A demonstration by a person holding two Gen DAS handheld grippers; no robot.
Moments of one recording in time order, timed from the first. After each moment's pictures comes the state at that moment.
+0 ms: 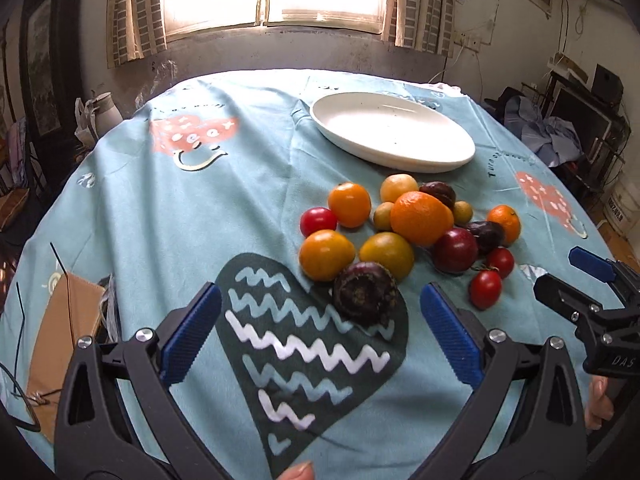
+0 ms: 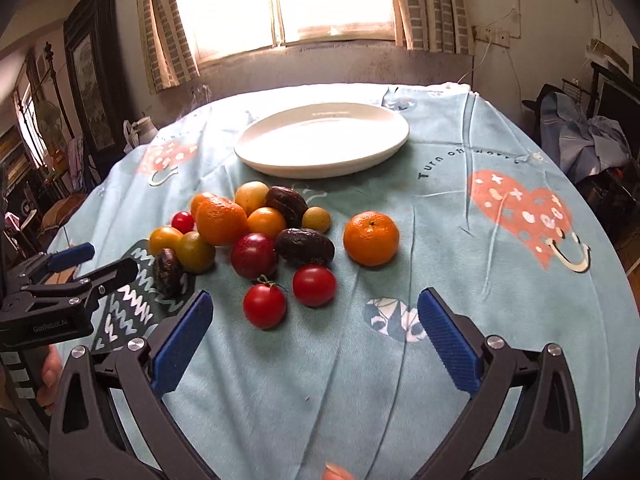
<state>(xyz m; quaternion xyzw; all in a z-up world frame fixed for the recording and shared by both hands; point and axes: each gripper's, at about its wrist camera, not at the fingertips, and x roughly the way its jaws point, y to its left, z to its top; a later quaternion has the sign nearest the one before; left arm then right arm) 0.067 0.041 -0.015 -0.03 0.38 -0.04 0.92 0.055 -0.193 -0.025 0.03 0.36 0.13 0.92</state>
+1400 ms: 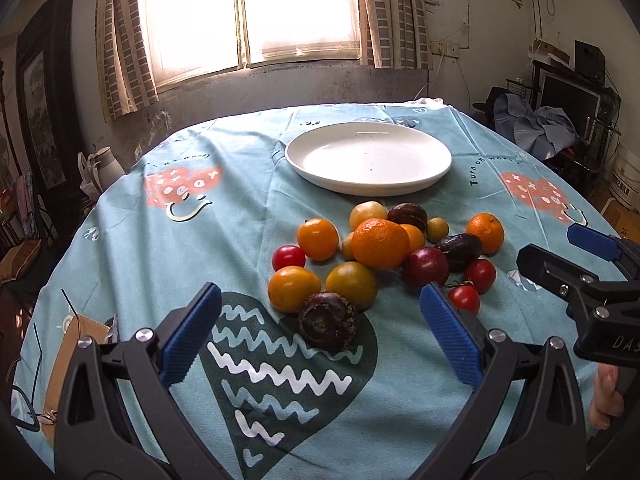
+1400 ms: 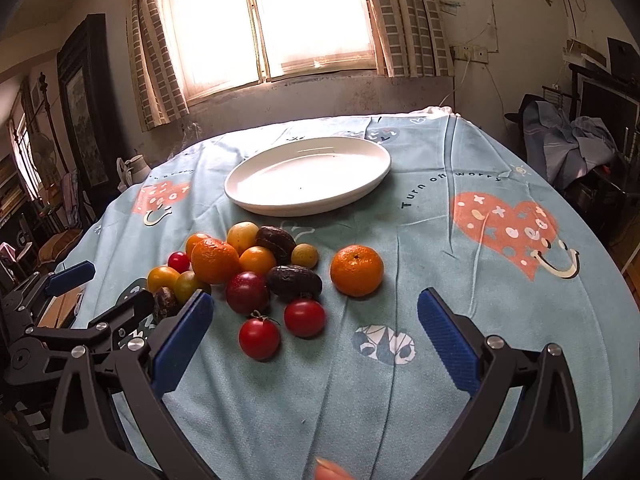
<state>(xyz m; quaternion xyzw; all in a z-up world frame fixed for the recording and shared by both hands) 0.062 -0.004 -0.004 0.05 0.32 -0.03 0.95 0.059 -0.200 -0.019 0.06 0.31 0.10 0.94</state>
